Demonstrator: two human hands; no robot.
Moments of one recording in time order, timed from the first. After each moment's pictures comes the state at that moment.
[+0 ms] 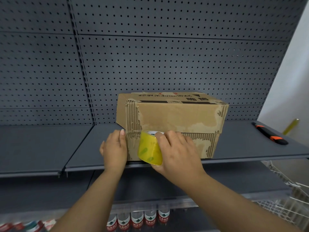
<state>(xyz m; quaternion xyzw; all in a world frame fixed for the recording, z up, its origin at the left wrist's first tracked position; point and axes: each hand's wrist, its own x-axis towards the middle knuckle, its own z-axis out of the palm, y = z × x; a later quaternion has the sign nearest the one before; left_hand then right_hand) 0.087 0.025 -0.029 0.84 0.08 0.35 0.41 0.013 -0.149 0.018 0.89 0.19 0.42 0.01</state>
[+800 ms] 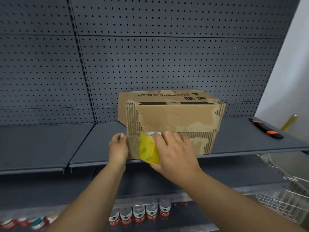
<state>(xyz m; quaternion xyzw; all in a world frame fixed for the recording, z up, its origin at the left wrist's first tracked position) 0.082 0.022 -0.032 0.71 0.15 0.17 0.66 0.002 -0.143 0.011 0.89 0.18 0.41 0.01</state>
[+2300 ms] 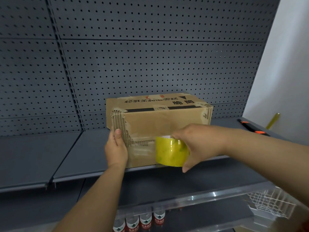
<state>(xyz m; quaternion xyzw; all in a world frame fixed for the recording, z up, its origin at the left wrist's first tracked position) 0.088 -0.008 -0.011 0.75 0.04 0.32 0.58 0.019 -0.220 0.105 0.95 0.30 -0.01 0.06</state>
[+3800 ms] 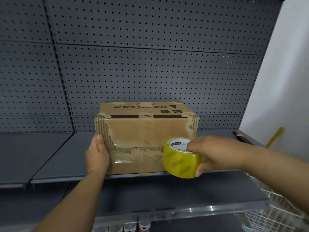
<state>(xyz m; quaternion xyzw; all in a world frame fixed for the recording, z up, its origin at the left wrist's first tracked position) 0.087 -0.021 -0.009 0.77 0.11 0.34 0.53 0.028 -0.320 0.101 0.94 0.33 0.00 0.10</state>
